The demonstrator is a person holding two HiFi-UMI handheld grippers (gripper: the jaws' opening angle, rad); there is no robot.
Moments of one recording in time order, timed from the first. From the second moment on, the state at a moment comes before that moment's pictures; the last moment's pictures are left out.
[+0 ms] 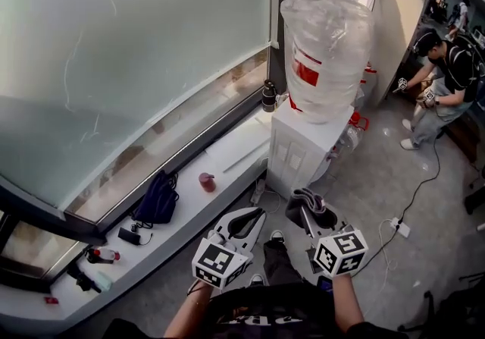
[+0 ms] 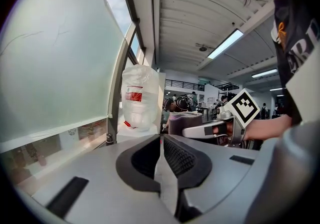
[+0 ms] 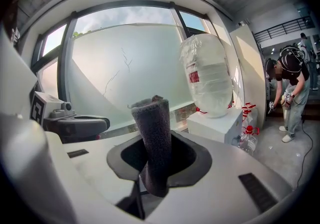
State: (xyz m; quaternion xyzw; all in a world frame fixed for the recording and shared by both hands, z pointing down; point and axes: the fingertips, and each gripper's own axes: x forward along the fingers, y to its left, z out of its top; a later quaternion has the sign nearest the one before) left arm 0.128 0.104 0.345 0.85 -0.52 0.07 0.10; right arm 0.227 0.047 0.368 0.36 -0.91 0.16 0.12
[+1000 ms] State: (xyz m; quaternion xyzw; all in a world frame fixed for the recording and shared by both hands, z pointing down) left arm 0.025 -0.114 0.345 0.81 -0.57 0.08 0.10; right arm 0.110 -0.227 0.434 0.38 -0.88 0.25 0.12
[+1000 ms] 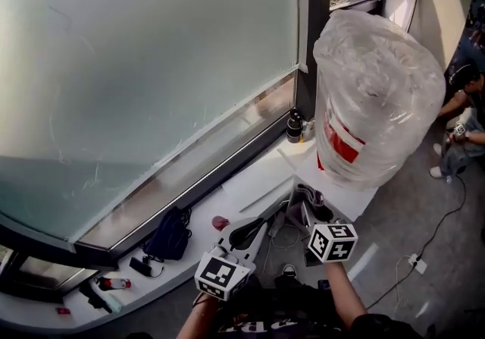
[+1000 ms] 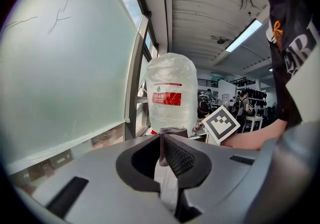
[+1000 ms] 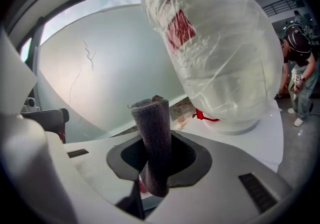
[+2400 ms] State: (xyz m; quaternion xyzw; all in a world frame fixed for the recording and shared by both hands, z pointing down) left arm -0.061 -0.139 0.377 0.94 -0.31 0.12 0.08; right arm 0.232 -0.269 0.521 0.73 -0.60 0.33 0.06
